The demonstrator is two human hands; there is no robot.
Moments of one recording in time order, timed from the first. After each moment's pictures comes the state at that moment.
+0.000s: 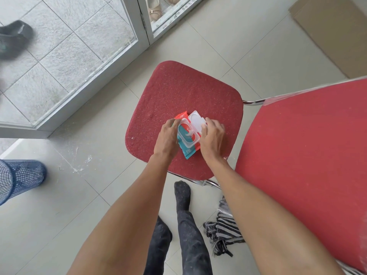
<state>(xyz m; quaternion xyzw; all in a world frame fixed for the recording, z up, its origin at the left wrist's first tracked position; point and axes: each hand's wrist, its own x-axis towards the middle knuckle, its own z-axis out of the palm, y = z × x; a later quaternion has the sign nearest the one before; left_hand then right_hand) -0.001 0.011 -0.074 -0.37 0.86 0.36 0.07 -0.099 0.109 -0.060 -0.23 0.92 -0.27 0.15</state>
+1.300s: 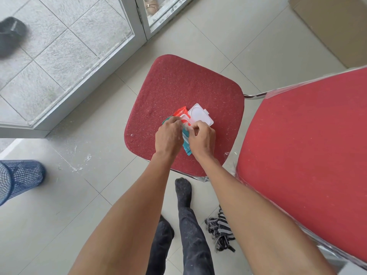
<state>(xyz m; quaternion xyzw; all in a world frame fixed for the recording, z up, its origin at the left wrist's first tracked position) -0.005 0.017 -0.069 -0.39 0.88 0.28 0.05 -0.072 0.101 -0.074 -0.18 0.90 -0.32 0.22</state>
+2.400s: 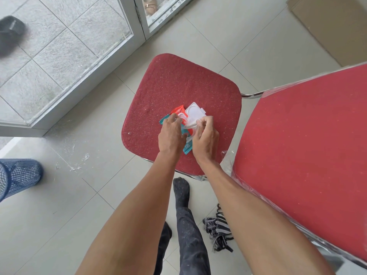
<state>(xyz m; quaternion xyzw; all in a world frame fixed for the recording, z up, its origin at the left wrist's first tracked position) -0.014 0.034 -0.067 -0.42 0.86 0.29 0.08 -0.069 0.116 -0.061 -0.20 0.88 -0.42 0.10</state>
